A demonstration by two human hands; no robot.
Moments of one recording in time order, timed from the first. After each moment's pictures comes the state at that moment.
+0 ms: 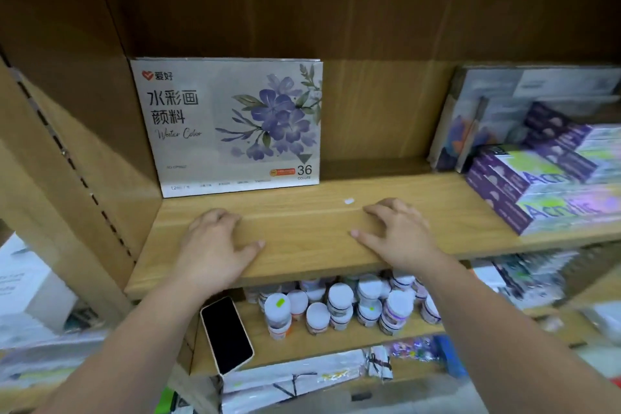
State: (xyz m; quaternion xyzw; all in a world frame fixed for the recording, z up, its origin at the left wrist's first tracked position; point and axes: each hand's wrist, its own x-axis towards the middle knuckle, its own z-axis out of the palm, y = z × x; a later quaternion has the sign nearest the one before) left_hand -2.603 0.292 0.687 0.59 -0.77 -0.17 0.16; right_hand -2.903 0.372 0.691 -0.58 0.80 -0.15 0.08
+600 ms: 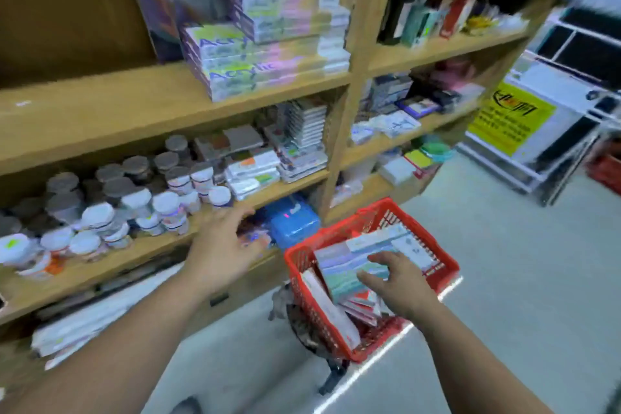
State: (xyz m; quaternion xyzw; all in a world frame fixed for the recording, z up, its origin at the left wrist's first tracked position) left_hand -2.929 0.613 0.592 0.36 -0.88 -0.29 0.11; right_hand -3.134 0.856 0.548 -0.29 0.90 -0.23 0.24
